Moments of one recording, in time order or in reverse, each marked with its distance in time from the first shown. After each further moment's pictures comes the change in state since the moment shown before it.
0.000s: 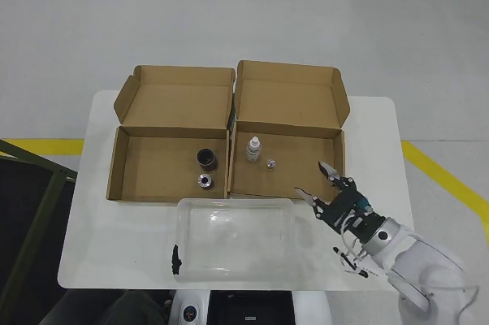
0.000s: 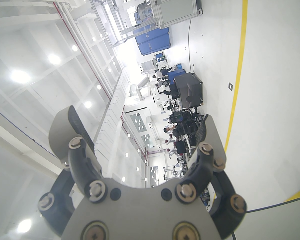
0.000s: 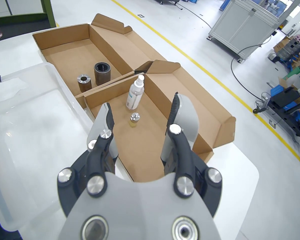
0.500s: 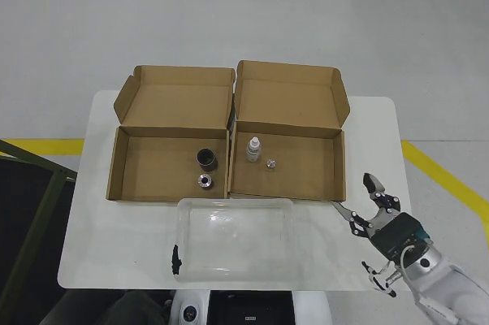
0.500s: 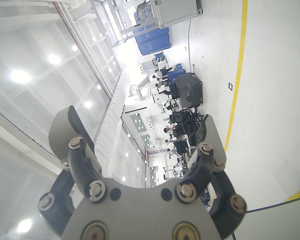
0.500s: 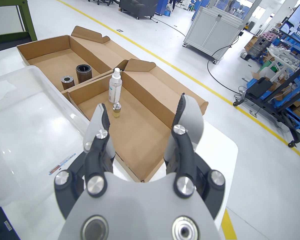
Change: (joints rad) left arm 0.000 0.000 0.000 0.000 0.000 0.000 0.000; right arm -0.235 0.015 0.218 0.000 -0.015 0.035 -0.344
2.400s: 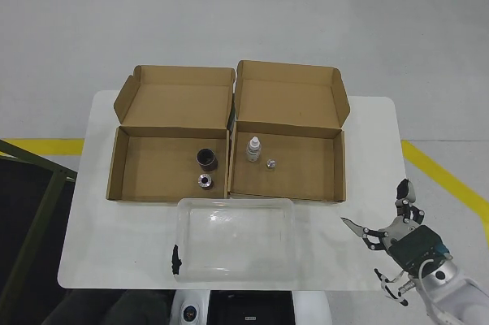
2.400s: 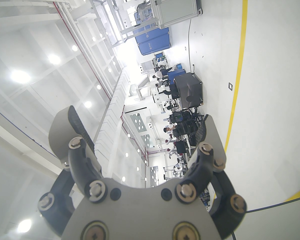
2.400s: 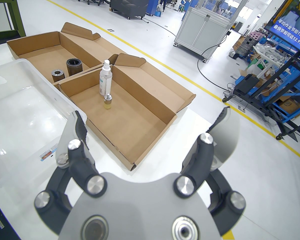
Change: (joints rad) left arm 0.000 0.000 0.000 0.000 0.000 0.000 0.000; right arm -0.079 0.007 0.071 0.017 -0.017 0.027 -0.111
